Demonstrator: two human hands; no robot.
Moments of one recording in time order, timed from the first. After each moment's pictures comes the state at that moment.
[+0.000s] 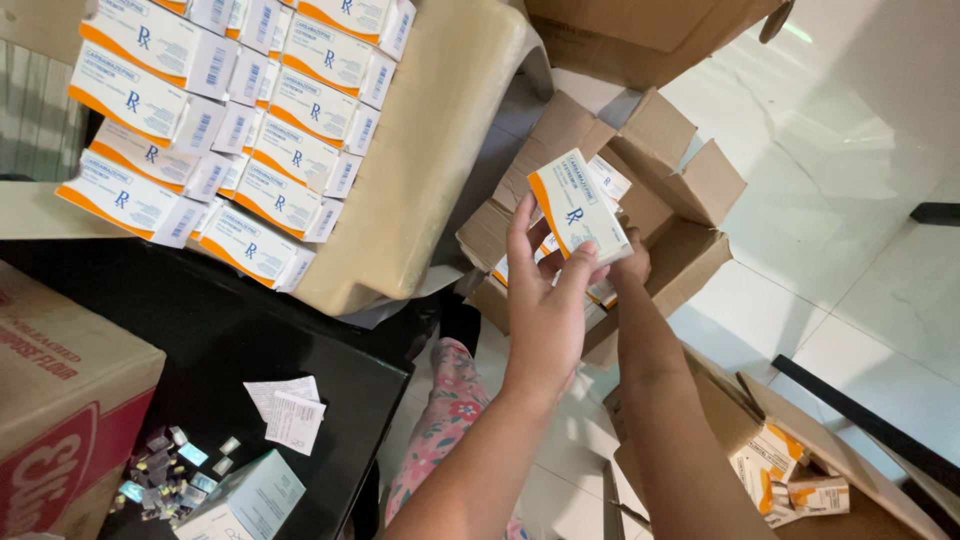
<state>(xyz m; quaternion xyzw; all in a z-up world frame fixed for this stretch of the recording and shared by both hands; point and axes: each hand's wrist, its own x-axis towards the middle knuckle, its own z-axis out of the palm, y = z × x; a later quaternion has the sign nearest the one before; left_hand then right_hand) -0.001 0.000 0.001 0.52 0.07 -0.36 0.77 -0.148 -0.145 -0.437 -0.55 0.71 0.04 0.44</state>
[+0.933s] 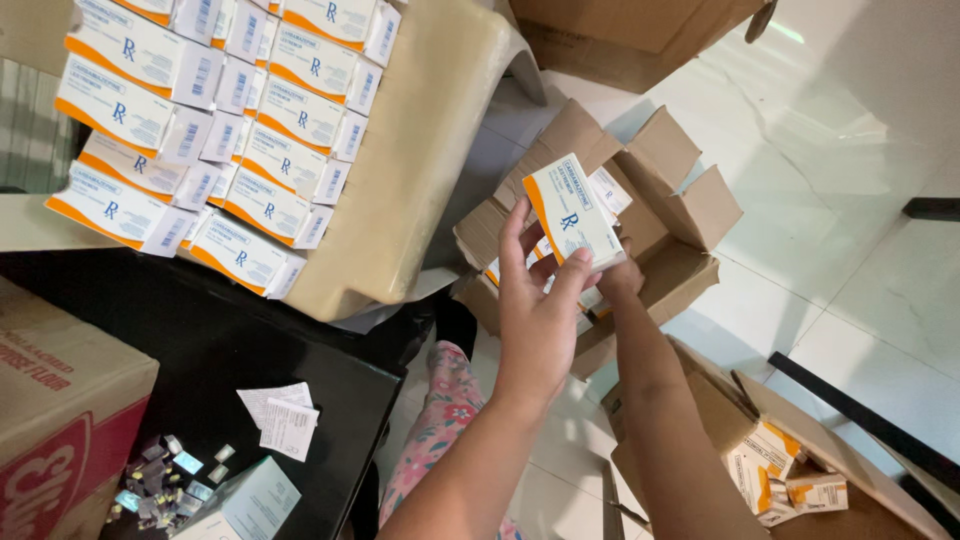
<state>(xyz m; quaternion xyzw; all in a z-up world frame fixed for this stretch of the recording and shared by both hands) -0.004 -0.002 0.004 0.53 0.05 -0.37 0.76 -0.170 -0.127 -0.437 -0.77 0.53 0.05 0.35</state>
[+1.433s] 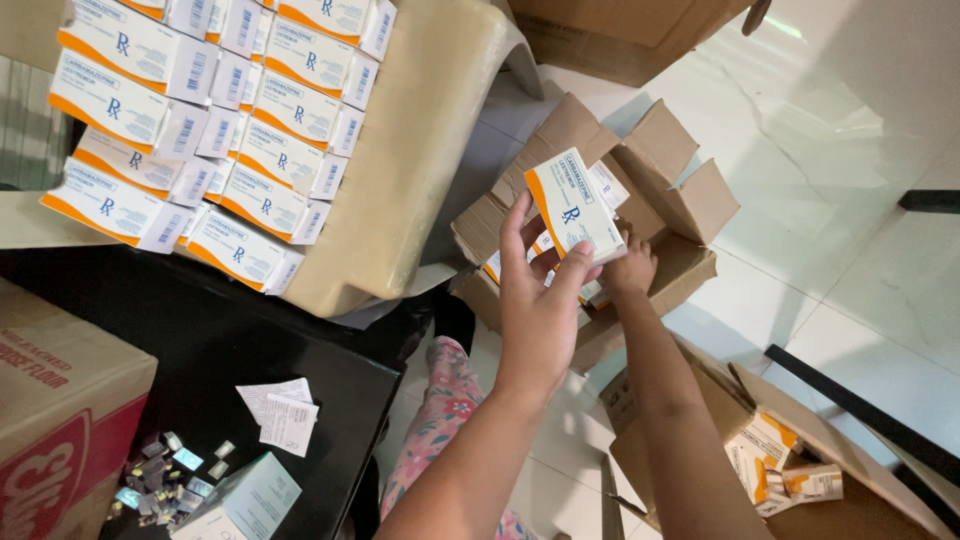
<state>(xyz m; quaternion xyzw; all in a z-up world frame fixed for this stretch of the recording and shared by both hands) -0.006 -0.002 0.002 0.53 0.04 -0.37 0.76 -0.174 -0.127 -0.399 -0.87 0.45 0.17 0.11</state>
